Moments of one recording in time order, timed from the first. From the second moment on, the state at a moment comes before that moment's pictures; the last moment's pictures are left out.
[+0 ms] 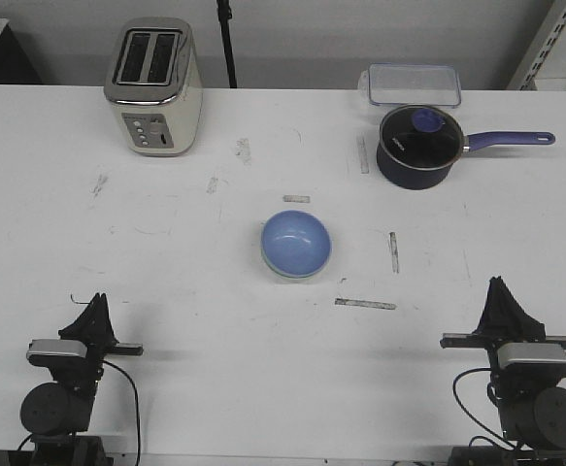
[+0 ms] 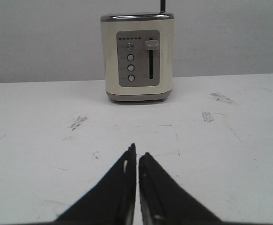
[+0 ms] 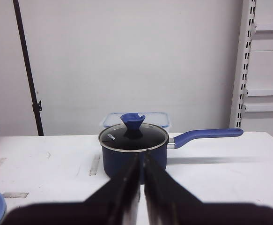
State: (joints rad) left arm -0.02 0.01 0.03 0.14 -0.02 0.04; right arm 0.03 0.24 0.44 -0.12 0.01 0.04
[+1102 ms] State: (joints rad) left arm -0.02 0.01 0.03 0.14 -0.02 0.04; right arm 0.00 0.00 0.11 0.01 0.00 0.04
